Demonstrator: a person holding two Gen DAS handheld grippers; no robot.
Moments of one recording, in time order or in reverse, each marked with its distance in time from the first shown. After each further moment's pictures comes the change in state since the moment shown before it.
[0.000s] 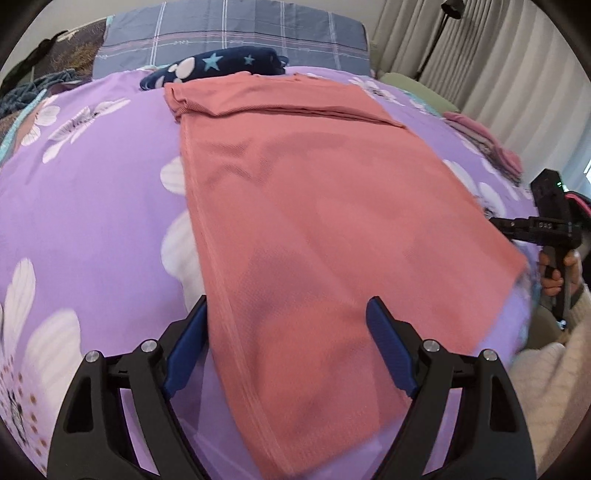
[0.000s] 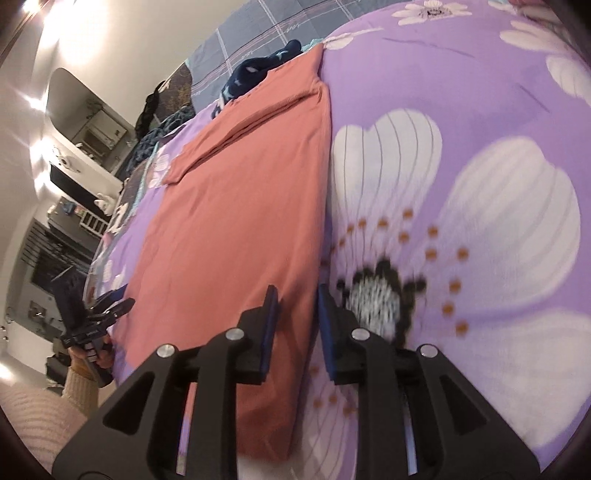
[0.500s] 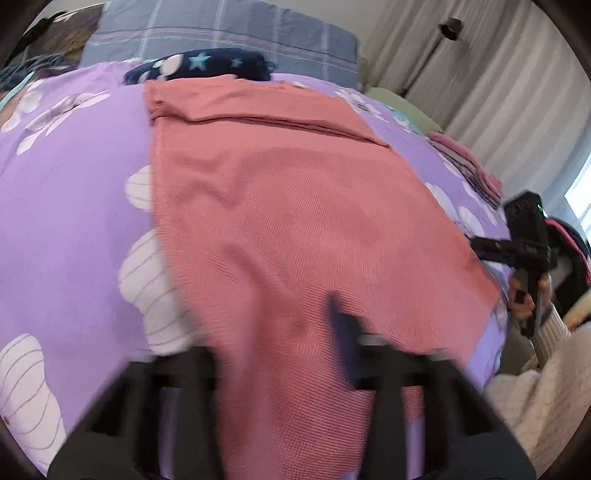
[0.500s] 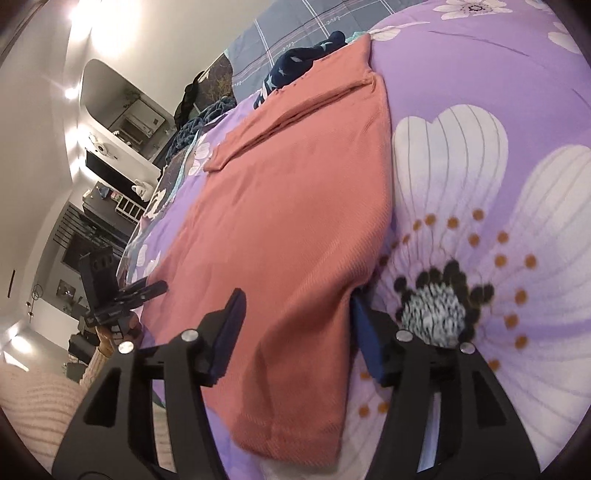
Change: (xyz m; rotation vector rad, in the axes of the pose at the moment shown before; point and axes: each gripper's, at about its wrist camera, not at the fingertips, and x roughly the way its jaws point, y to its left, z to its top) left arm 0.017 0.005 0.022 -0.078 -0.027 -0.098; right arm 0.017 0.012 0.013 -0.046 0.013 0.135
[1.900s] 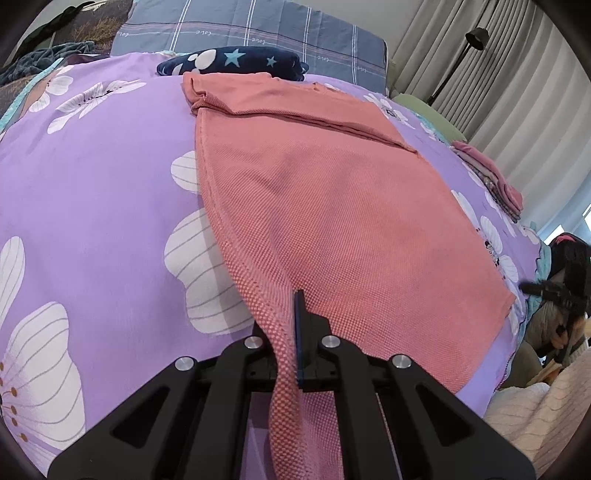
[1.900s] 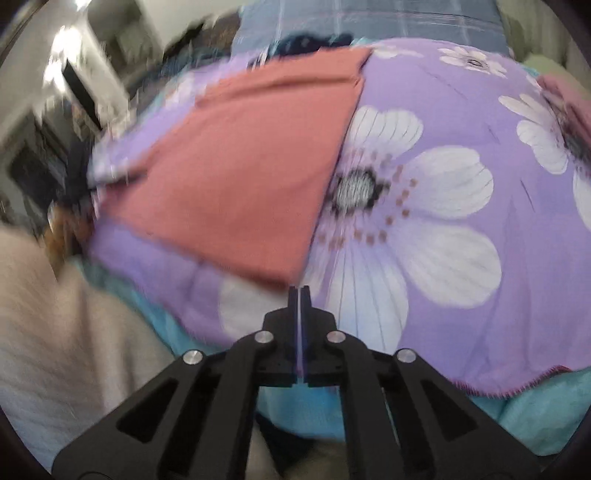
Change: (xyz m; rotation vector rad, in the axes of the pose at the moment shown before) left arm -0.012 0.012 -0.011 -0.047 -0.004 0.063; right arm -0.093 0.025 -0.064 -0.214 0.034 -0.242
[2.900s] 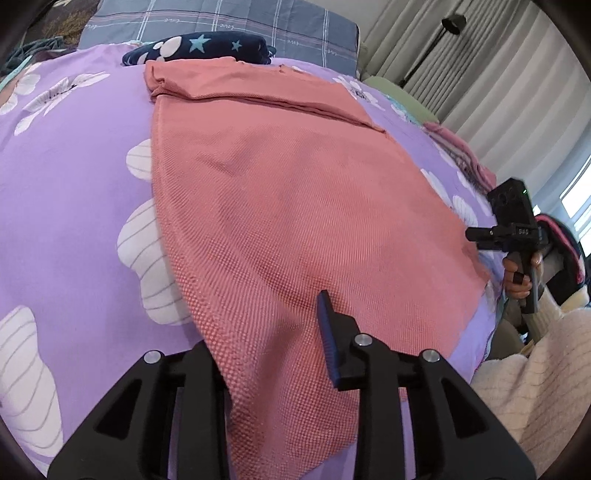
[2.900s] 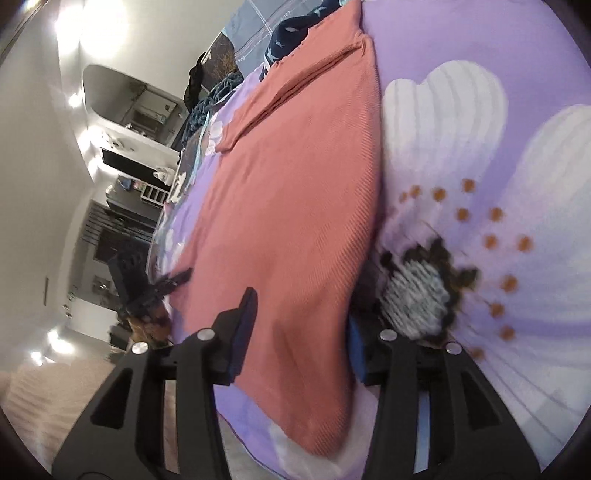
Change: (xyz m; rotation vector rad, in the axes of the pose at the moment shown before) left arm 0.007 -0.012 0.000 0.058 0.070 -0.109; right arm 0.105 -0.029 0.075 0.267 0.128 0.383
